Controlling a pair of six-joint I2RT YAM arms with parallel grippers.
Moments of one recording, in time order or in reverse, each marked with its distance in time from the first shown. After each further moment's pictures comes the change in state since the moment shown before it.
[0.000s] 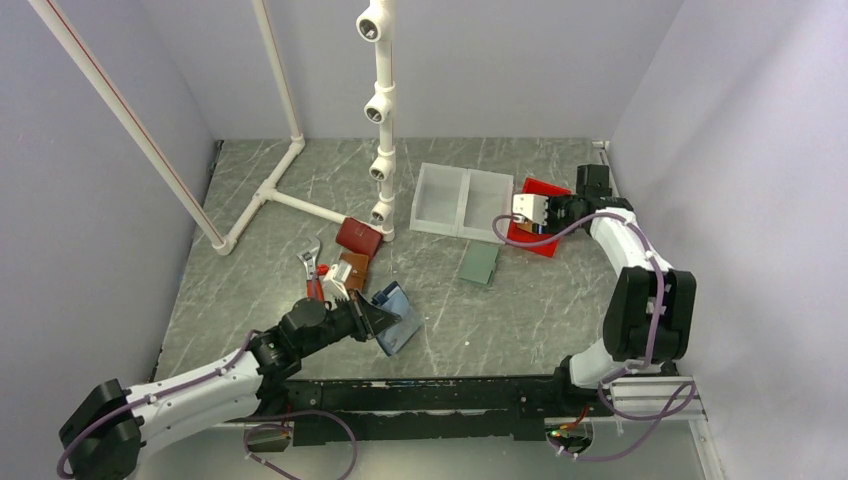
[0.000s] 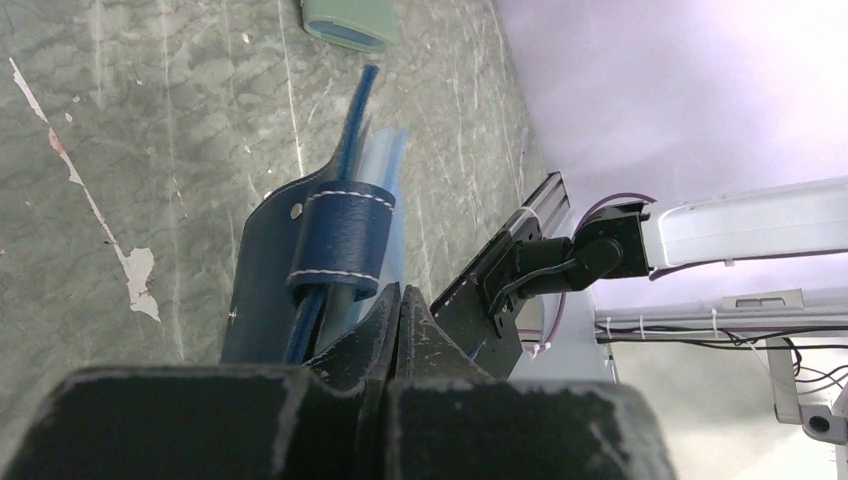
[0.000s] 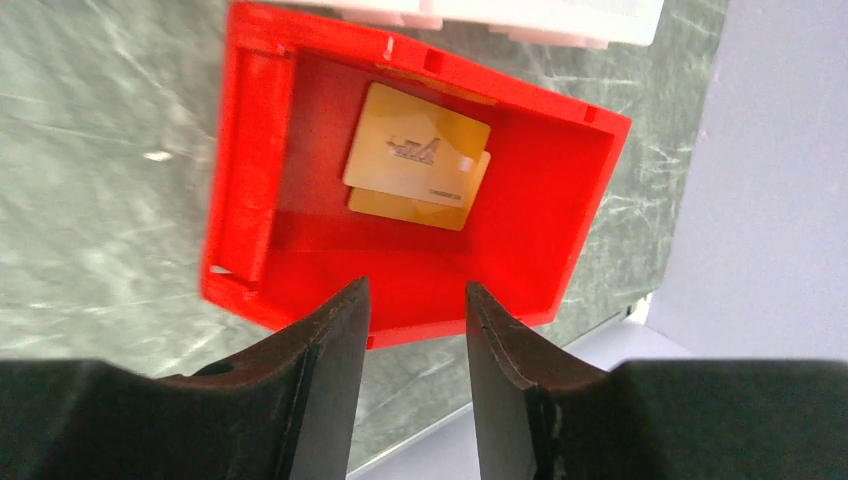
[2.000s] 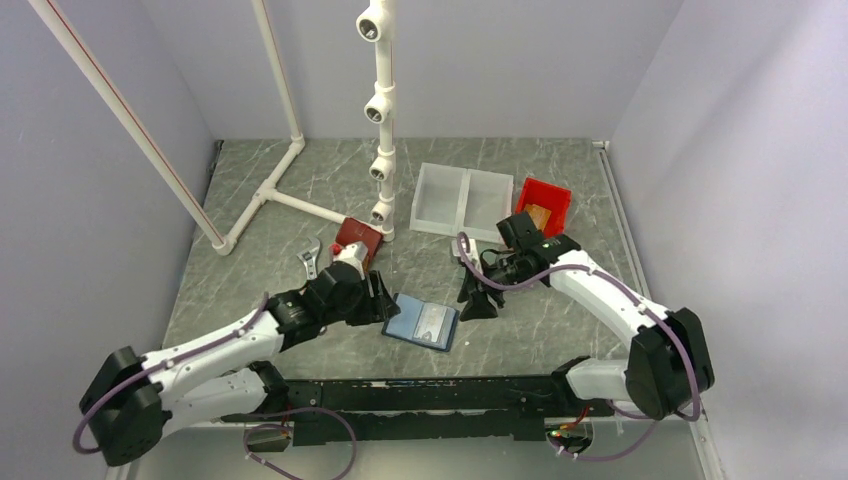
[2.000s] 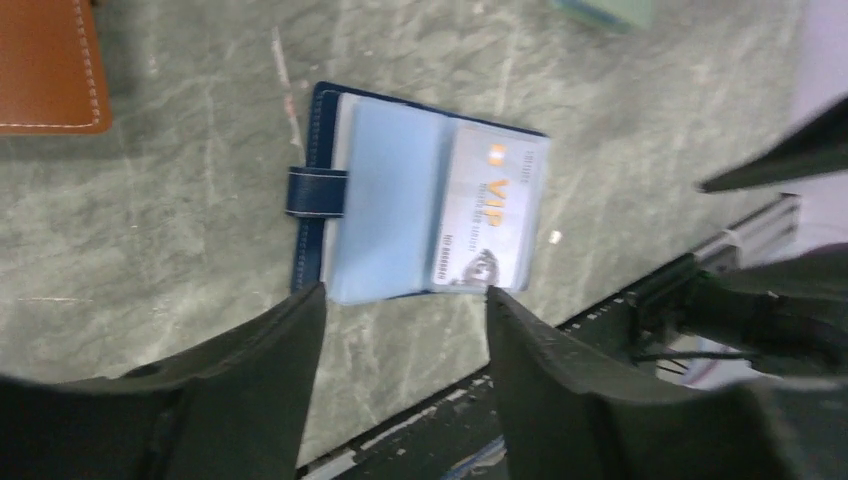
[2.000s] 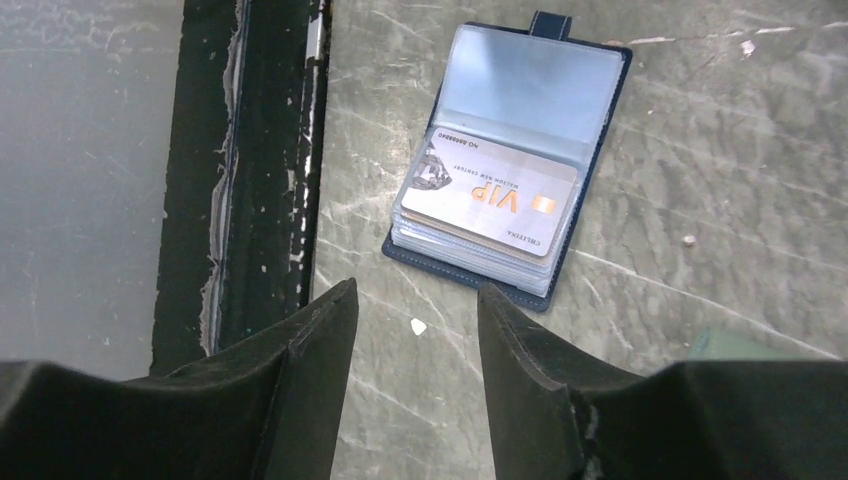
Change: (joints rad) left arm 0.061 0.329 0.381 -0.576 -0.106 0.089; right arm 0.539 -0.297 -0.238 -0.247 -0.570 0.743
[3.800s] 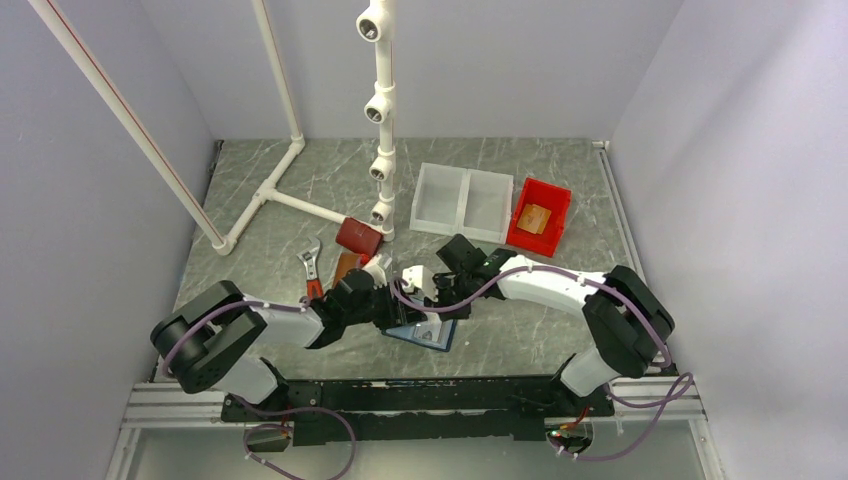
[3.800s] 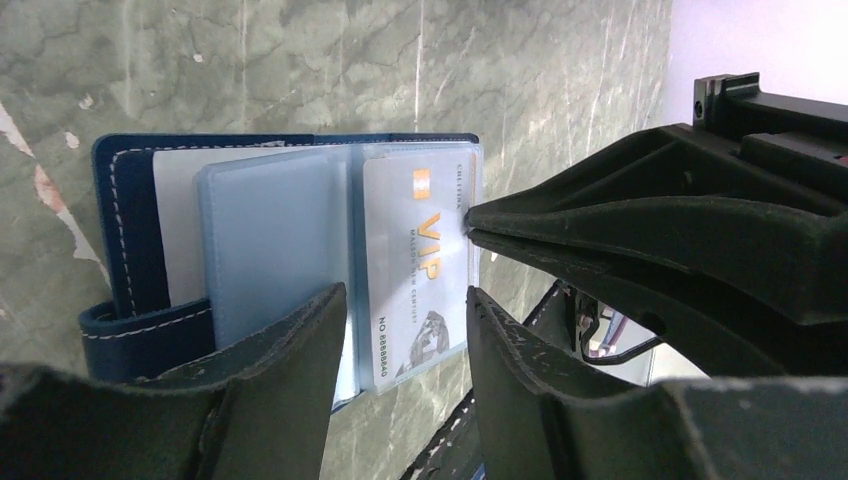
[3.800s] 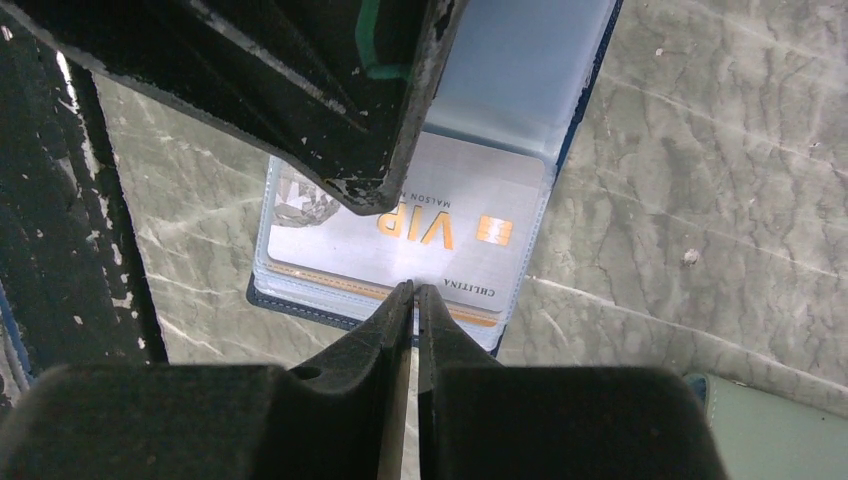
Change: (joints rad) left arm 0.026 0.437 -0.176 0.814 0.294 -0.081; right arm 0.349 0.269 0.009 0.283 0.547 0.239
